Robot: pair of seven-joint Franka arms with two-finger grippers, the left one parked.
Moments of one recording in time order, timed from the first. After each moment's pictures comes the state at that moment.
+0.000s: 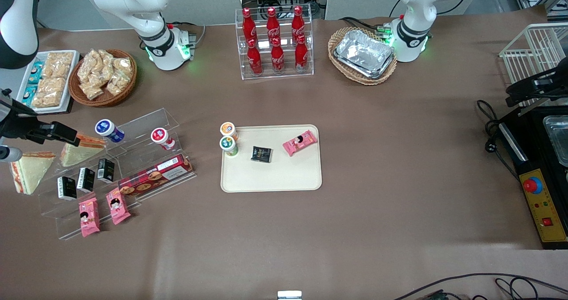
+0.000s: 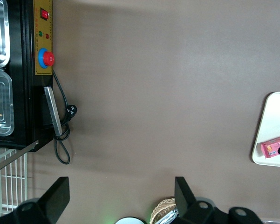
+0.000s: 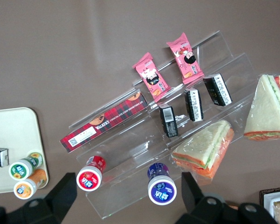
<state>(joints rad) -0.05 0.05 -0.03 -1.64 0.00 1.68 0.05</state>
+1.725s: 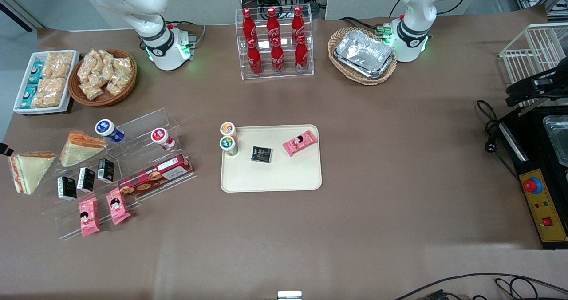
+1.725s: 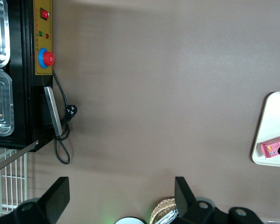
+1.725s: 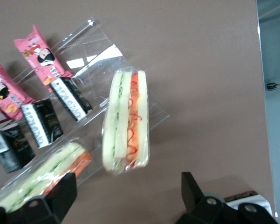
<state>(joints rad) -0.21 0.26 -0.35 -1.67 0.03 1.92 -0.33</state>
